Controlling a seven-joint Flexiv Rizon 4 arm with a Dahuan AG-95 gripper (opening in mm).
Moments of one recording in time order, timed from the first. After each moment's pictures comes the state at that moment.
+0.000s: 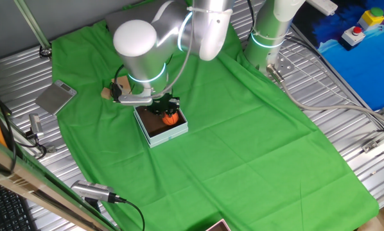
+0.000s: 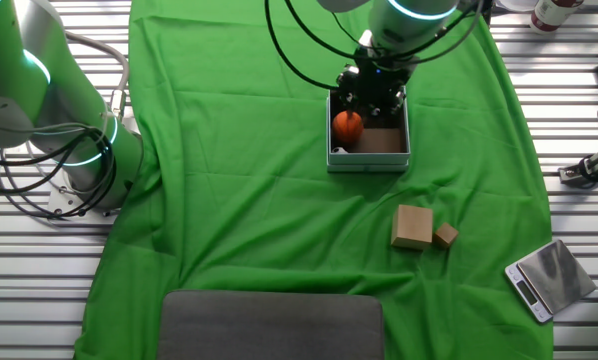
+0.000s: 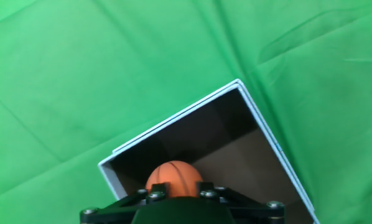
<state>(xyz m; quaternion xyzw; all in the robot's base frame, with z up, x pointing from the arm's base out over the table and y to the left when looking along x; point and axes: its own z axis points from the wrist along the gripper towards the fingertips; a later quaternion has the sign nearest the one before) 0.473 0.082 0.064 0.49 -0.87 -0.04 0.06</state>
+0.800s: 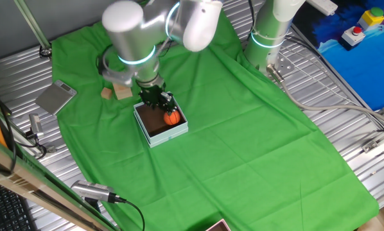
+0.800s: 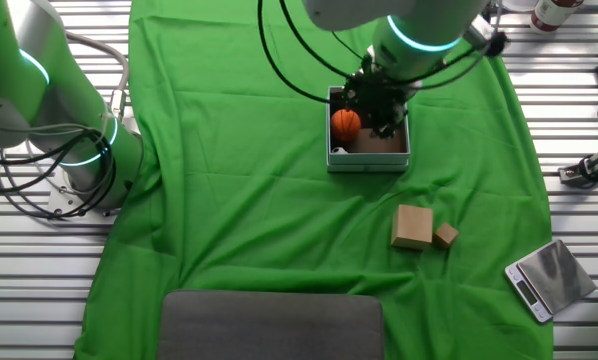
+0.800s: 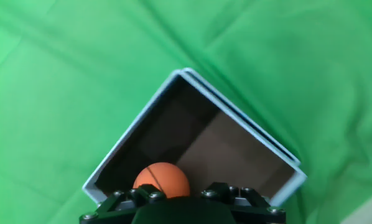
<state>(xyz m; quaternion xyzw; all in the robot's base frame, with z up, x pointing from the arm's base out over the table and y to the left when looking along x) 0.479 0.064 0.076 0.29 -0.95 -0.08 0.02</state>
